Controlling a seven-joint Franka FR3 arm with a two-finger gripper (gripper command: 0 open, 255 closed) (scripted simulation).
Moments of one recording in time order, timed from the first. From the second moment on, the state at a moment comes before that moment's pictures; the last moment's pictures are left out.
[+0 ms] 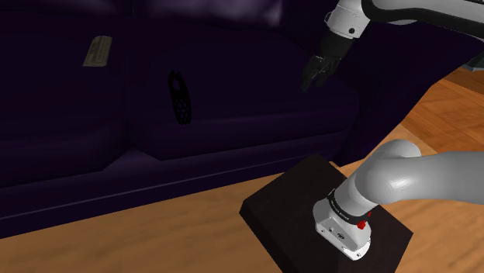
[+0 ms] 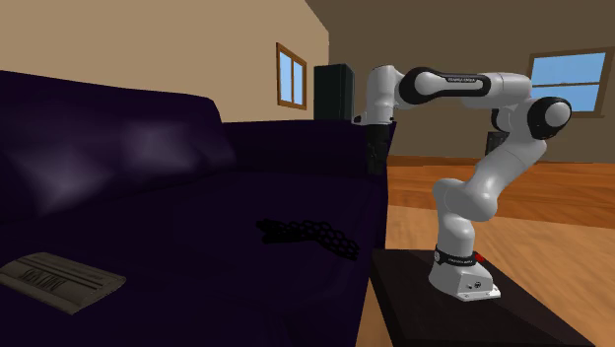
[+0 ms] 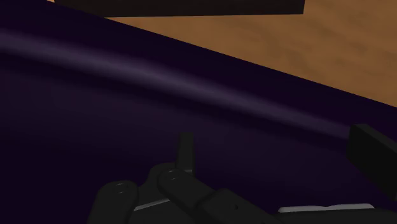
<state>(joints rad) 0.01 -0.83 0.00 -2.42 0.09 1.63 -0.02</state>
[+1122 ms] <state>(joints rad) 0.06 -0.32 0.28 -2.00 0.19 1.63 0.38</state>
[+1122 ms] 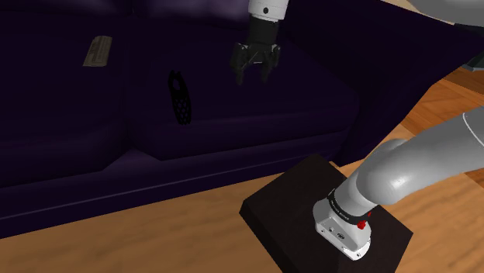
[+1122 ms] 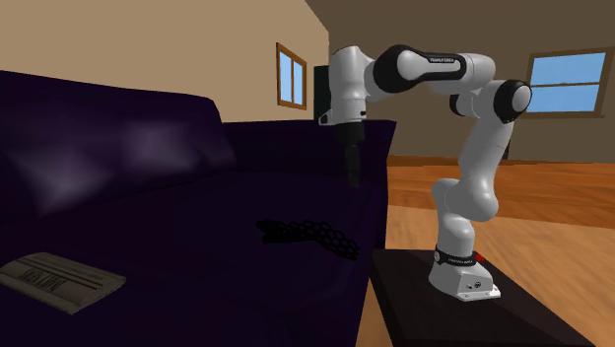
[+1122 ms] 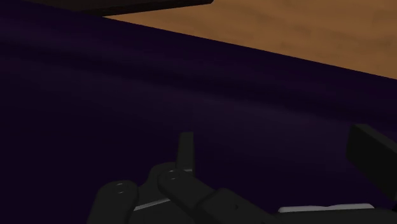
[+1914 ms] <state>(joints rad) 0.16 0.23 0.42 -1.40 0.08 1.50 0.73</state>
